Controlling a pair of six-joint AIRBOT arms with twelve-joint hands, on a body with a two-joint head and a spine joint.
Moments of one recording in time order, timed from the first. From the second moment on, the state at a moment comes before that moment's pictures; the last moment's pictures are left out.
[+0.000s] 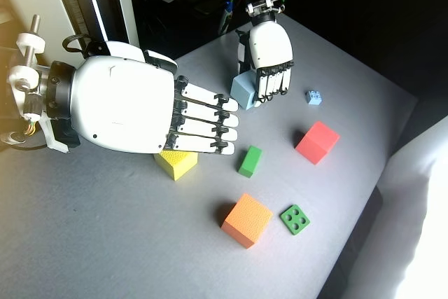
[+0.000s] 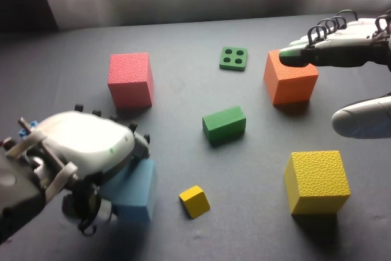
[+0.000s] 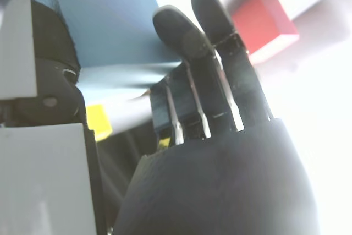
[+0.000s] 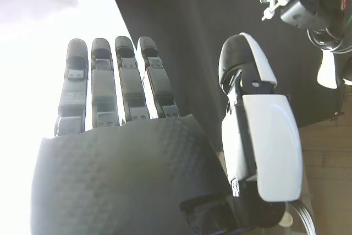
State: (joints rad) left arm 0.39 -0.87 0.62 -1.23 -0.64 2.10; right arm -0.22 -0.64 0.87 -0.81 0.50 0.19
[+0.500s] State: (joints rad) left arm 0.23 -0.87 0.68 -1.30 -0.56 2.19; right arm -0.22 -0.64 0.87 -0.81 0.50 0.19
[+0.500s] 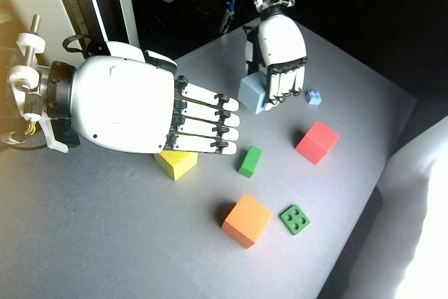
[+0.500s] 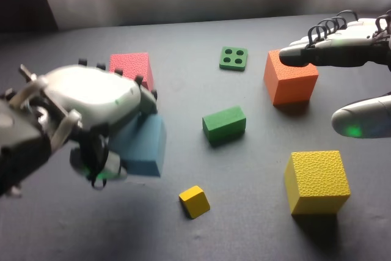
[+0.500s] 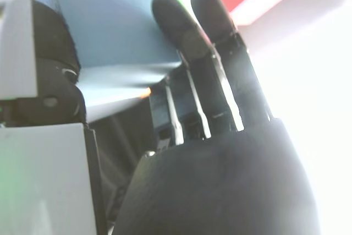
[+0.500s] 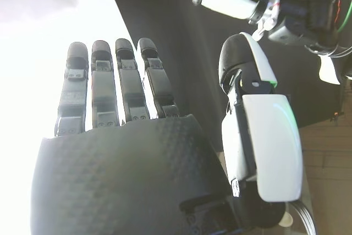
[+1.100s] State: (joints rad) left arm 0.10 -0.95 0.88 -1.31 -0.39 2.21; right arm -0.22 -0.64 0.86 -0.81 0.50 0.20
